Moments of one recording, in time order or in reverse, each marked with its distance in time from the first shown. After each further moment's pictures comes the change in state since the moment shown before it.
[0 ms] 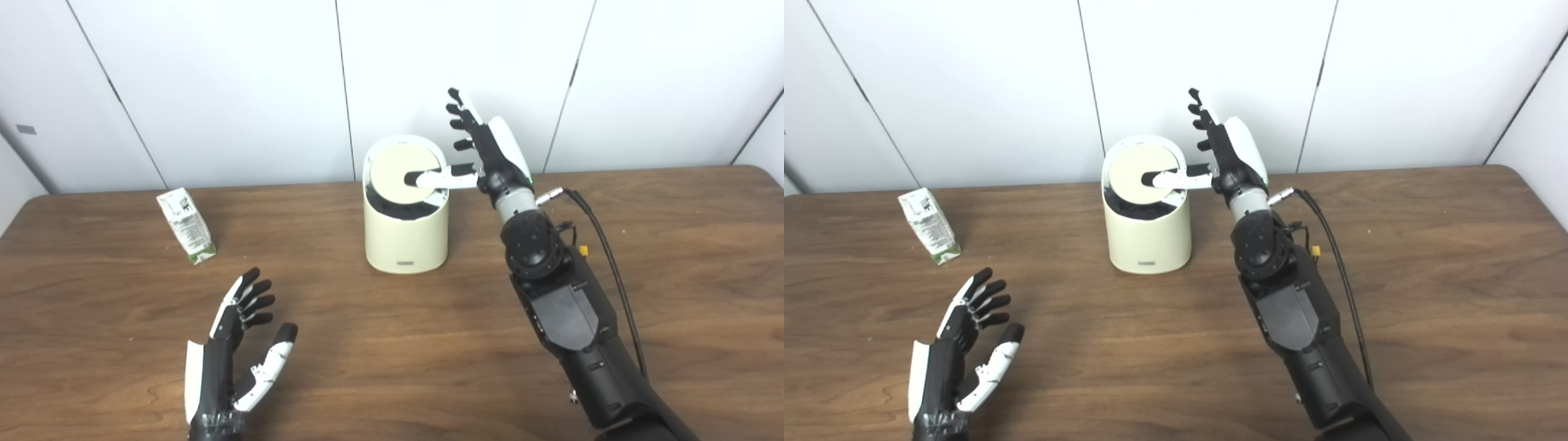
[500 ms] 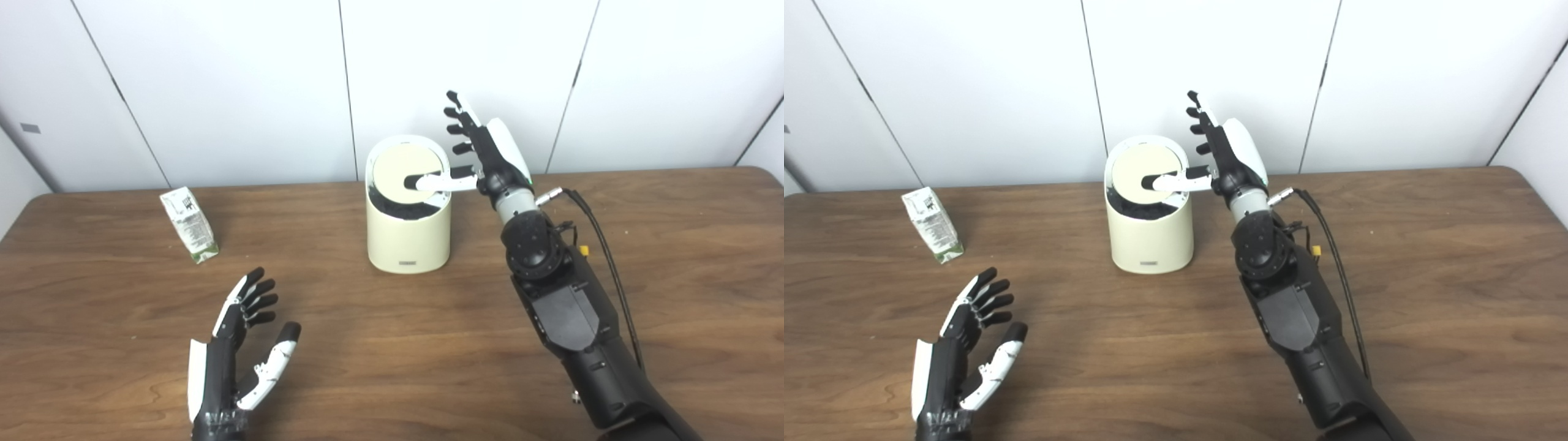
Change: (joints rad) left arm 0.000 -0.003 -0.002 -0.001 0.007 0.001 0.005; right arm -0.004 -0.004 0.019 0.009 -0.024 -0.007 -0.006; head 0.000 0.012
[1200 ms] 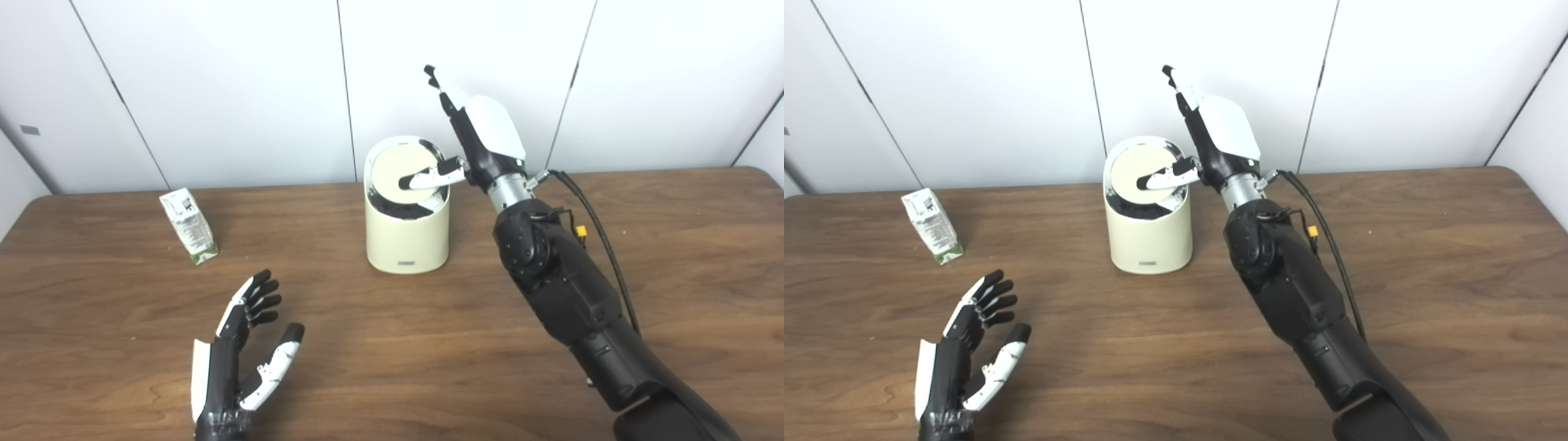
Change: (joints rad) left arm 0.000 0.001 -0.004 -0.002 0.004 0.004 0.000; right arm -0.049 -0.064 0.110 0.045 -0.156 -0.073 -0.081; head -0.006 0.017
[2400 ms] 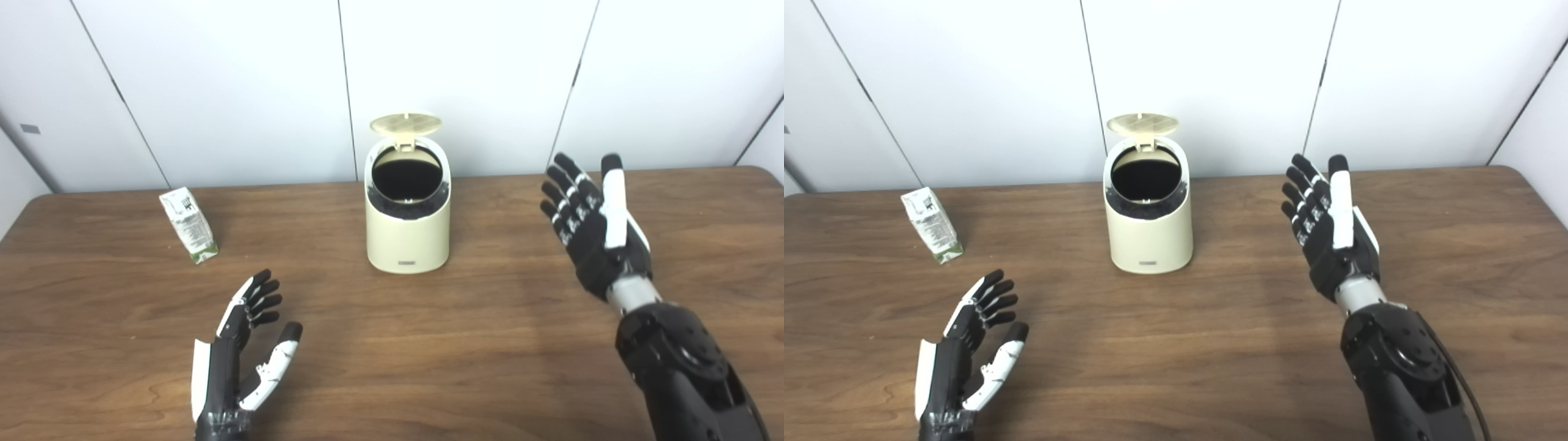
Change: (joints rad) left arm 0.004 0.002 0.003 -0.005 -0.022 0.000 -0.009; right arm 0.519 -0.099 -0.264 -0.646 1.180 0.331 -0.090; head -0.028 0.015
